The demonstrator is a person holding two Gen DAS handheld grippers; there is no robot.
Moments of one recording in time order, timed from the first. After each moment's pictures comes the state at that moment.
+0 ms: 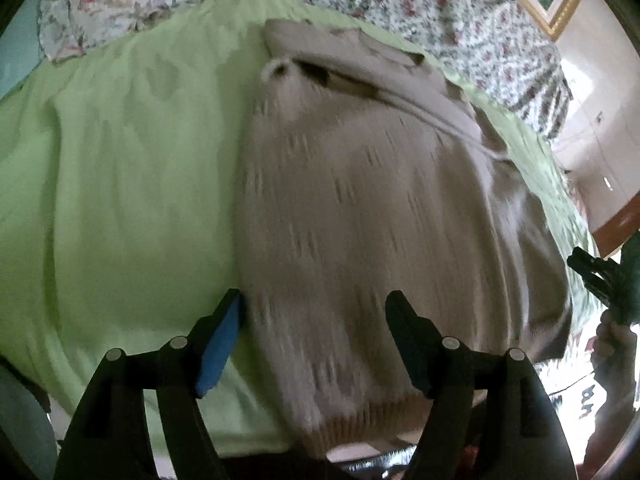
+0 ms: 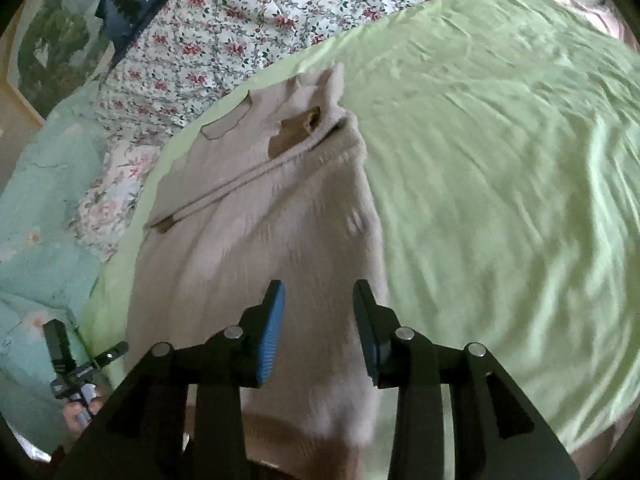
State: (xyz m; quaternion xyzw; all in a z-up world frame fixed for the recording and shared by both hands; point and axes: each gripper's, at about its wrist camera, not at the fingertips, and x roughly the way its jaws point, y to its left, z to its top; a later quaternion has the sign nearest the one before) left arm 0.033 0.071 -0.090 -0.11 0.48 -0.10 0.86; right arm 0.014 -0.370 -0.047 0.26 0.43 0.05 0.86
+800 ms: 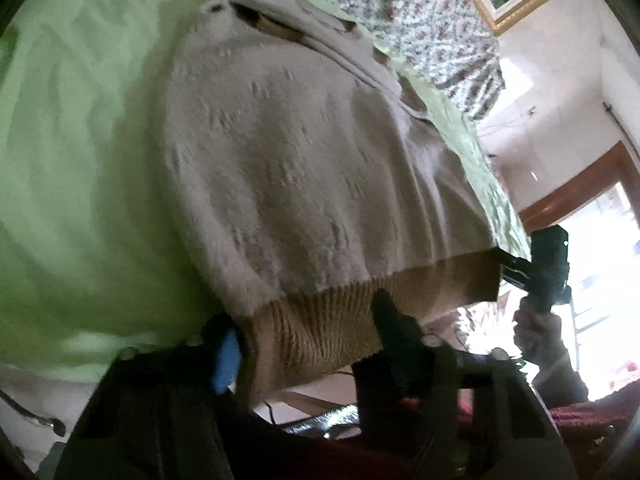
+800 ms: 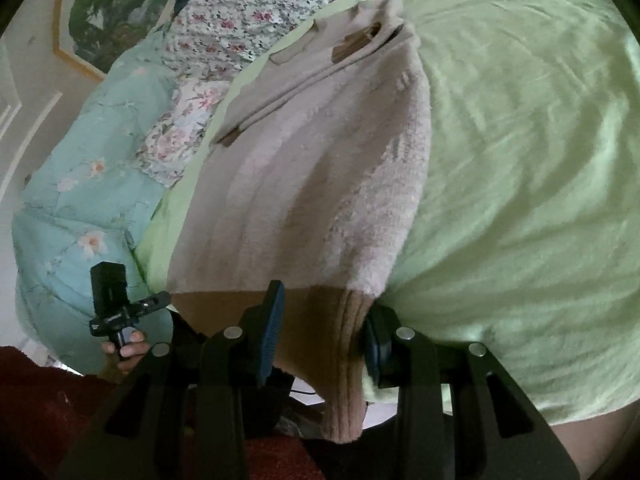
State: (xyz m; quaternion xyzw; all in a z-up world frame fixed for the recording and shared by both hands) left arm -0.014 0.064 -0.120 -0.18 0.50 -0.25 0.81; right arm -0.028 -0.354 -0.097 0.28 0.46 0.22 0.81
